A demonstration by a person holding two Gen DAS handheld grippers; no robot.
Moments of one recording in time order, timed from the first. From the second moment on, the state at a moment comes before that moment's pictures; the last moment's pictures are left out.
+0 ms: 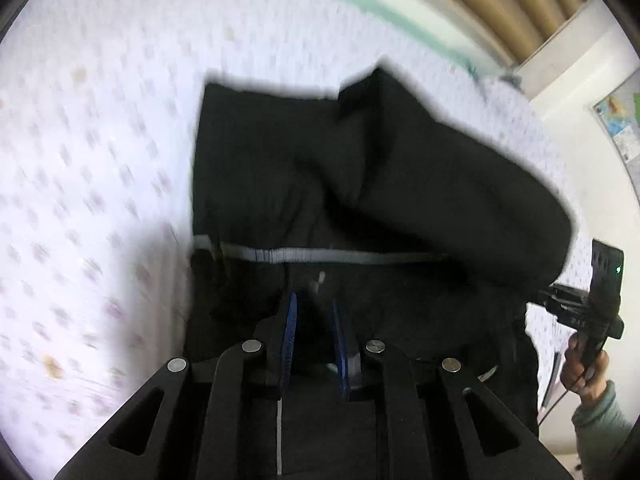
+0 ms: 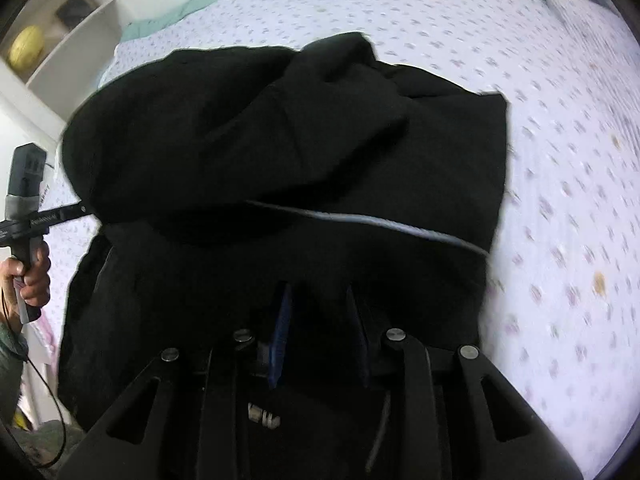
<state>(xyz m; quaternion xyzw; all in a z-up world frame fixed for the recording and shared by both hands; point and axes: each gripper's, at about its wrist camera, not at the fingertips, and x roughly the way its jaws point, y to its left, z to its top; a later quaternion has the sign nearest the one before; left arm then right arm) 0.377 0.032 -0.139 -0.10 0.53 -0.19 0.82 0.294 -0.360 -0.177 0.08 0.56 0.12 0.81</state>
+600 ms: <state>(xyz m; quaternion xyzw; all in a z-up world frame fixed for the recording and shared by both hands) 0.423 -0.058 -0.167 -0.11 0.57 -0.25 0.78 0.399 -0.293 -0.176 0.09 0.57 0.12 0.81</state>
